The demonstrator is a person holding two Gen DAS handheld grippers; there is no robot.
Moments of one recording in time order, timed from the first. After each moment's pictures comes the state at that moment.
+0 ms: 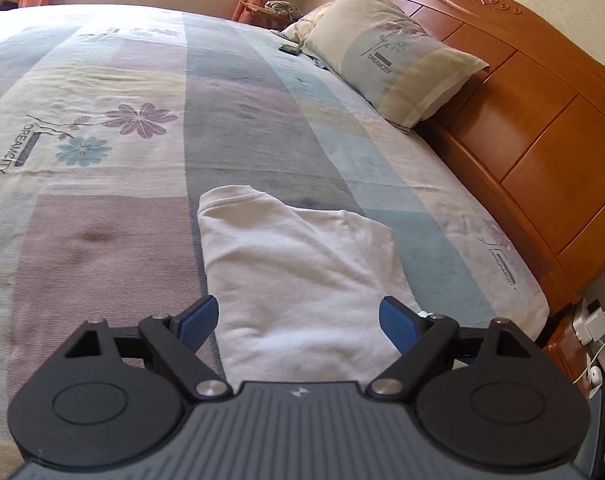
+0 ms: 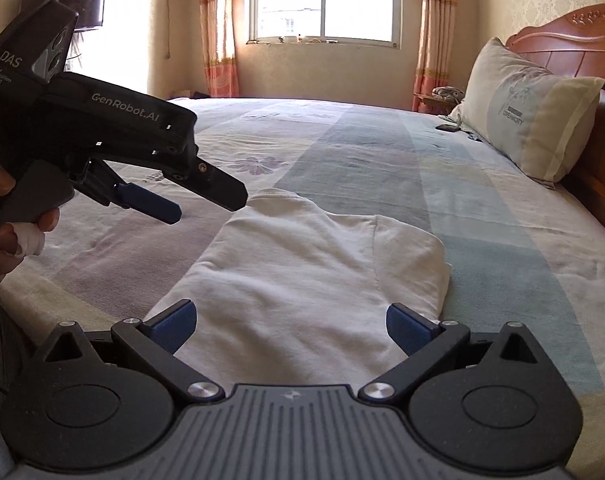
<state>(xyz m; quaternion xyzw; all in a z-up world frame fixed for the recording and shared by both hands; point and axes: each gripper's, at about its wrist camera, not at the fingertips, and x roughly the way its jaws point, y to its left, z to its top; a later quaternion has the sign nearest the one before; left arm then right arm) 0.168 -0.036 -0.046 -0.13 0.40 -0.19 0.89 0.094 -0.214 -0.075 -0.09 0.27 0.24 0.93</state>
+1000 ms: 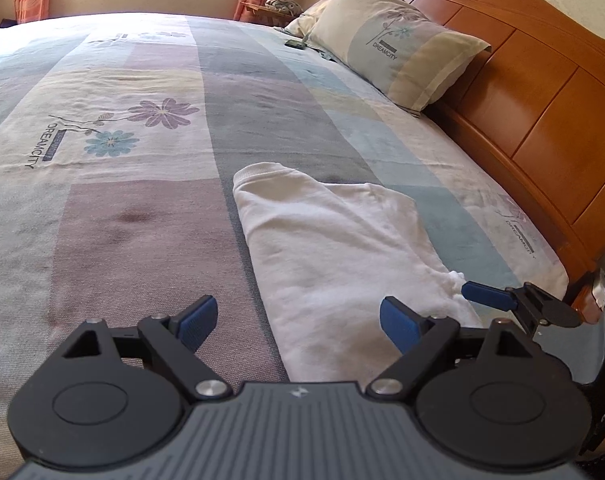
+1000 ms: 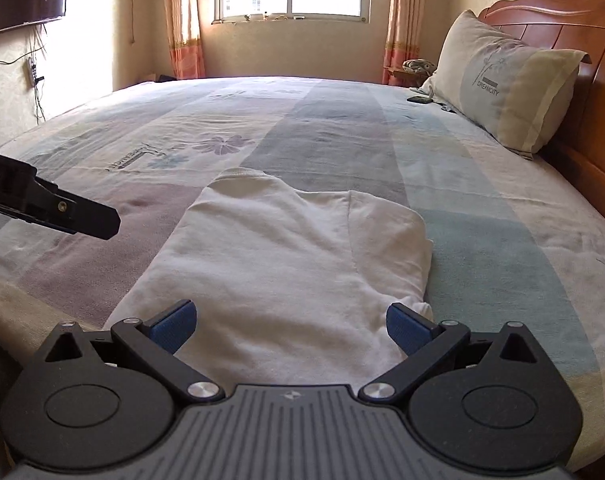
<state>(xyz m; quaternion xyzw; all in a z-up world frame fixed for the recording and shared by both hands) 0.151 -0.020 -0.061 -0.08 0.40 -0.18 0.89 0.120 -0.219 -0.087 -0.06 0.31 0.18 0.93</state>
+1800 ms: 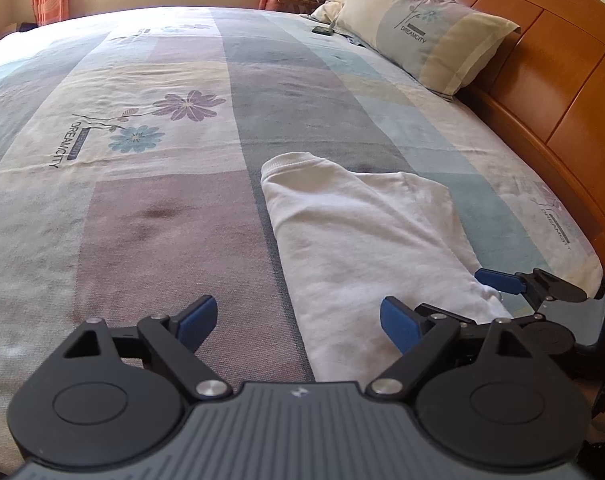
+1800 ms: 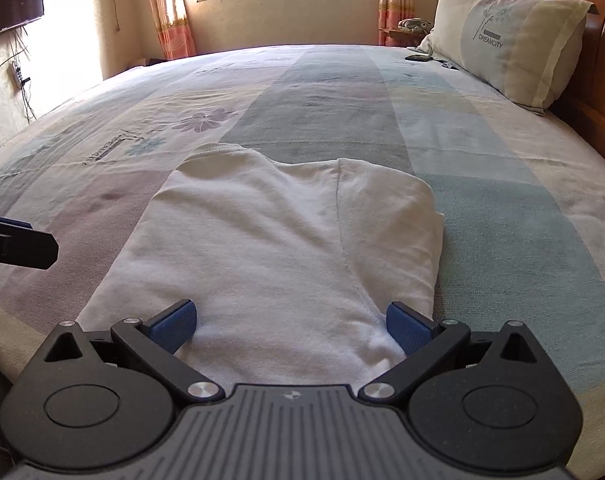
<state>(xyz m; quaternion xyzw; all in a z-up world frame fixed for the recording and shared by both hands) 0.159 -0.030 -0.061 -0.05 0.43 -0.14 0.89 0.162 -0.230 -0.104 -0.03 0.36 0.18 0.91</state>
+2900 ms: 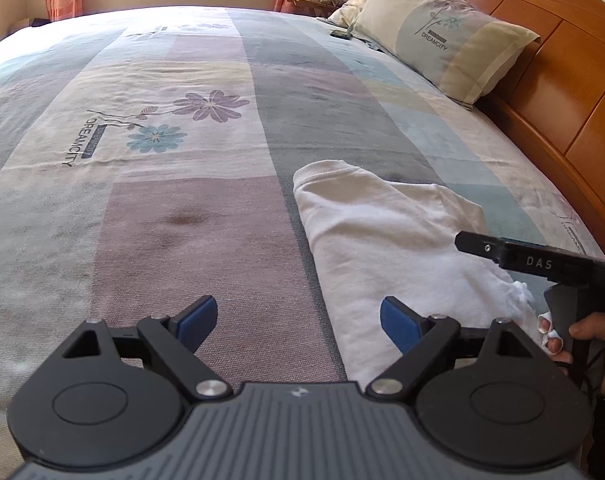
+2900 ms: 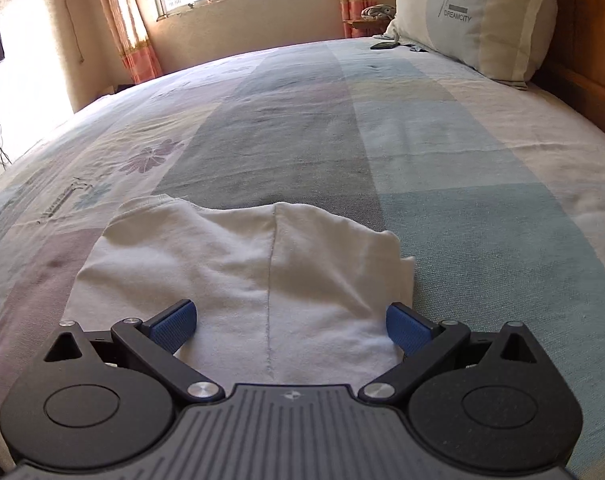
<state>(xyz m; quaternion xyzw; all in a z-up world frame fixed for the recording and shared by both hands) 0.179 -0.011 -0.073 -0.06 0.42 -0.12 0.90 0.233 -0.259 -0.106 0.06 0.36 0.16 0.92</state>
